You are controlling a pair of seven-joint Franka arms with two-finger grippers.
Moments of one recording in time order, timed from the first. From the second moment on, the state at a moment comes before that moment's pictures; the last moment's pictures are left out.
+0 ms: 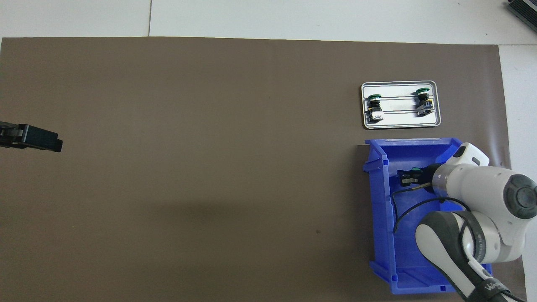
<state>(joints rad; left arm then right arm) -0.09 -0.04 0.03 -1.56 -0.02 1.50 0.10 0.71 -0.14 -0.73 -2.51 -0.05 2.60 -0.14</state>
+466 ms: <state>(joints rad) -0.09 -0.04 0.03 -1.56 -0.02 1.50 0.10 0.71 -0.15 -0.78 -2.56 -0.05 2.64 -0.21</state>
